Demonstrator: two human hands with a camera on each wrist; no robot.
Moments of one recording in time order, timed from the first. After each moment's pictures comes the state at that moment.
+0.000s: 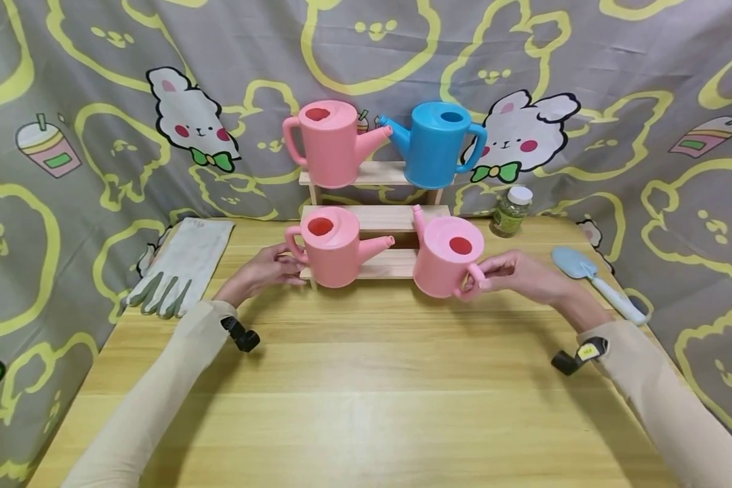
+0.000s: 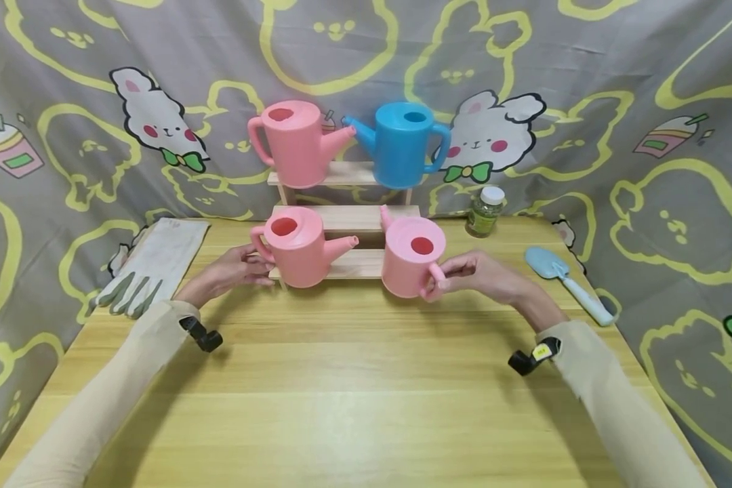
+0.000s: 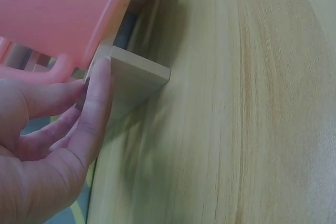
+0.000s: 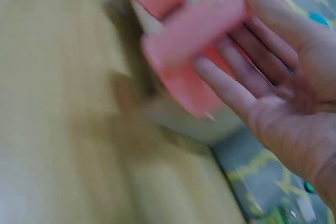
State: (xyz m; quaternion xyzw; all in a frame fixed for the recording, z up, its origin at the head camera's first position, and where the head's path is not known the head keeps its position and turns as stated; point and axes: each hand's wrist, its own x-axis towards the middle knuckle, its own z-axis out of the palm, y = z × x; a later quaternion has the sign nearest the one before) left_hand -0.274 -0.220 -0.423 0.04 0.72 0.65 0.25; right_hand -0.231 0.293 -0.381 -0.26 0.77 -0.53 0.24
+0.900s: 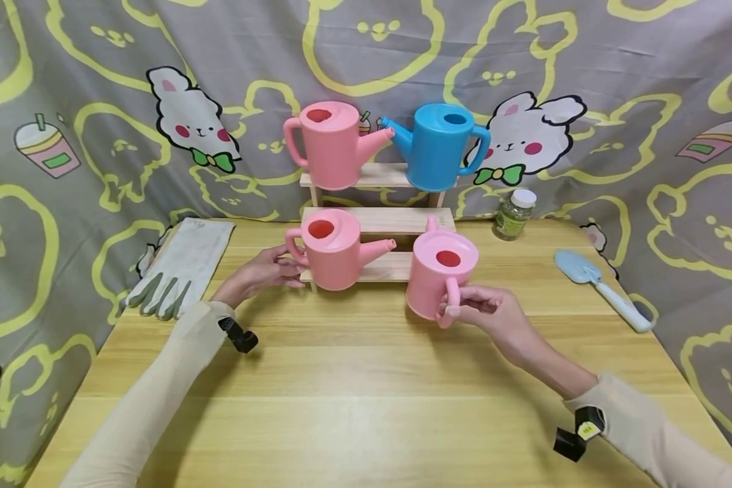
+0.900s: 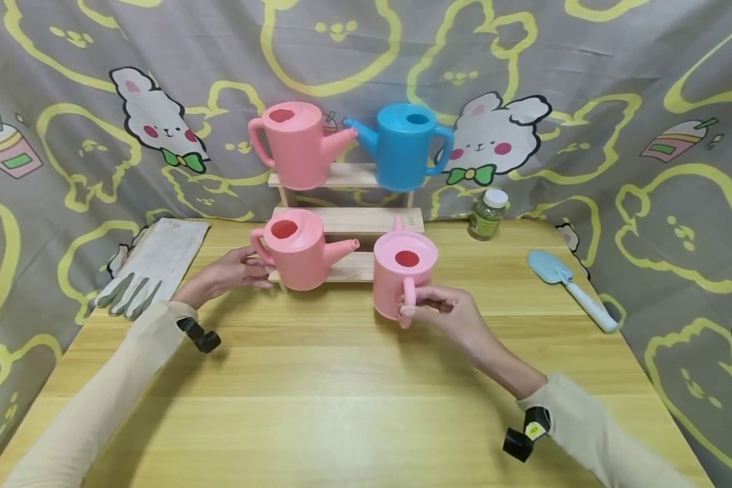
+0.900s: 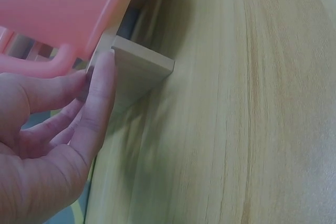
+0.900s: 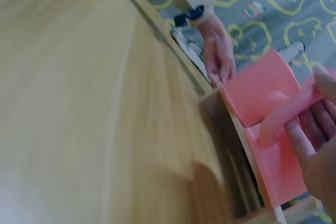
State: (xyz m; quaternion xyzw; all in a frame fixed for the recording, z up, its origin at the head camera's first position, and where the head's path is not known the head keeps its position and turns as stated) left_hand -0.280 -0.225 -0.423 0.04 0.72 0.64 0.27; right_hand -0.150 0.218 -0.391 -0.12 0.75 -0.65 0.08
